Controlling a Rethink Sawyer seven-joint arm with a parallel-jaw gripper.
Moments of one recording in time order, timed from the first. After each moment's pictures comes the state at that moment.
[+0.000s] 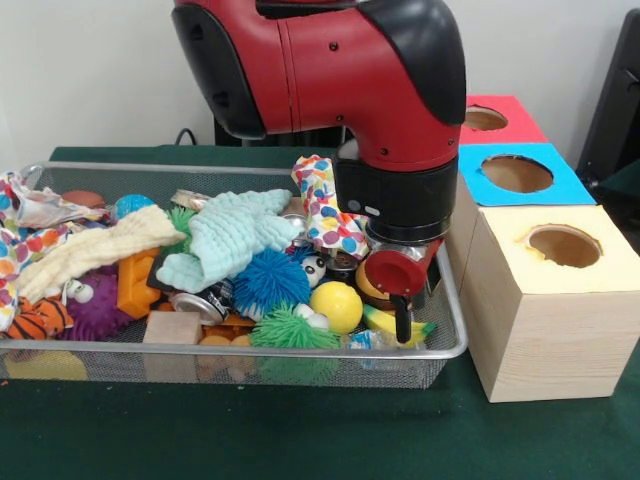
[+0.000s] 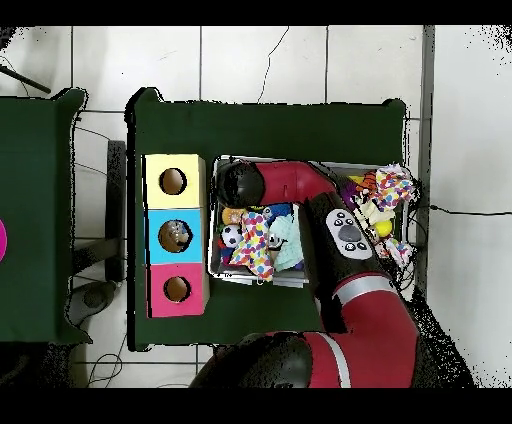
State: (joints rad) arm -0.39 -0.40 0.38 1.39 -0.36 0.58 0.66
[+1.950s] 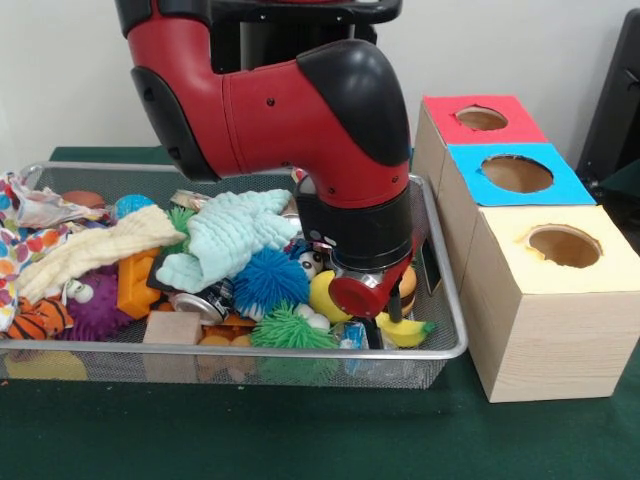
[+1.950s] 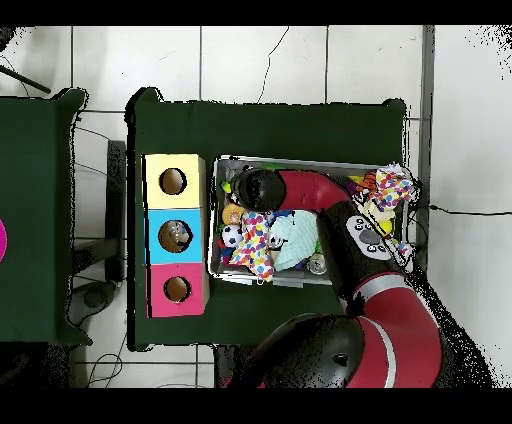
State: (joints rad) arm -0.49 -0.31 0.44 1.40 -0.36 0.57 0.66
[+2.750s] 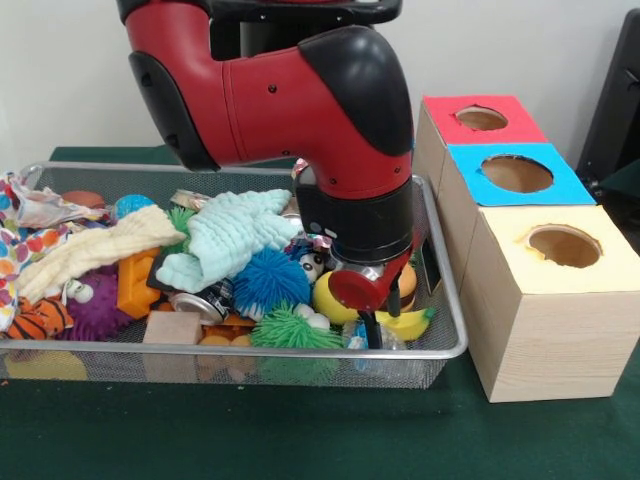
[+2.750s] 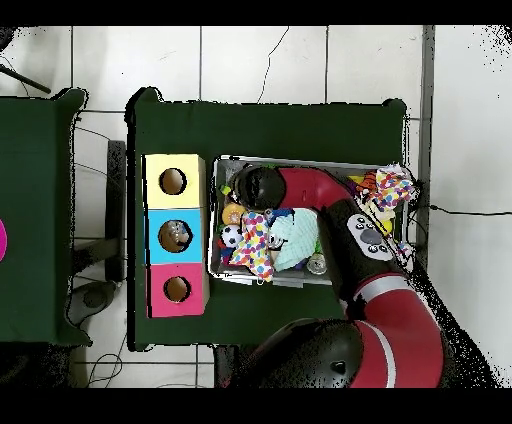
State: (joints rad) arm -0.49 -0.34 0.44 1.39 -0.37 0.61 0.66
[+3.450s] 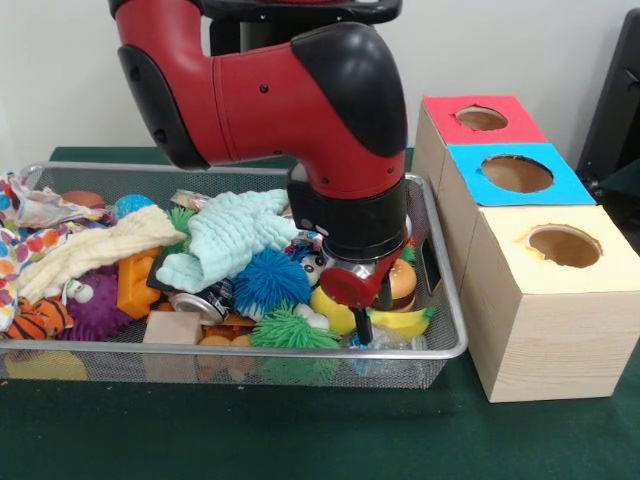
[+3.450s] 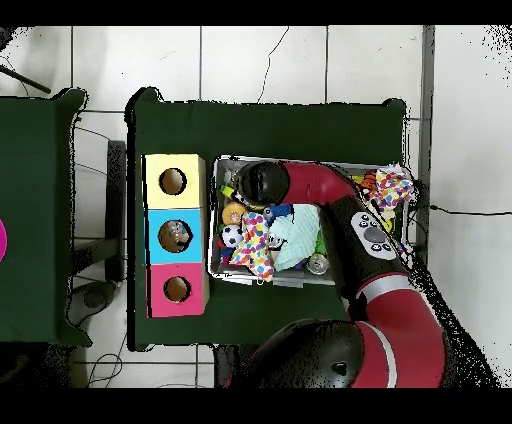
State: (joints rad) arm -0.49 -0.34 0.44 1.36 -0.37 0.69 0.66
